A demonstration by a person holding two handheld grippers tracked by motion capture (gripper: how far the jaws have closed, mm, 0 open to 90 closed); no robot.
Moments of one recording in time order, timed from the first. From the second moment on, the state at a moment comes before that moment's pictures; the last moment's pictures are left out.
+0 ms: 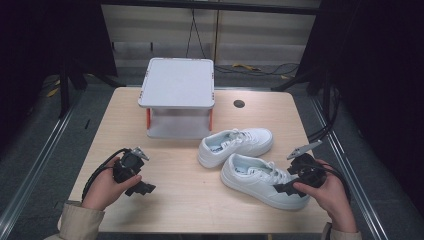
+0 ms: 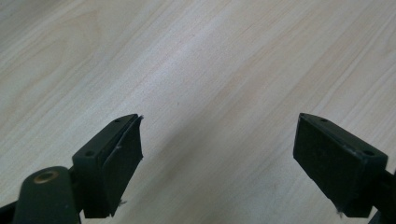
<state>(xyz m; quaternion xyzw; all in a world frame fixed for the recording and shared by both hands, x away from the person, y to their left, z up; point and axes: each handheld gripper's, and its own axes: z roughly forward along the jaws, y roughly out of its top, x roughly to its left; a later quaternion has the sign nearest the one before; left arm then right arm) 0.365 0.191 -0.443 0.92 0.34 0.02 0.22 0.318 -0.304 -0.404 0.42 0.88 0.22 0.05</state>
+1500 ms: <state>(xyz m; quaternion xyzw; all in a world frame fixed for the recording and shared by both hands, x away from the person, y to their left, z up) 0.370 0.218 -0.445 0.90 0.37 0.01 0.21 0.399 -0.134 -0.368 0.37 0.91 0.19 0.07</state>
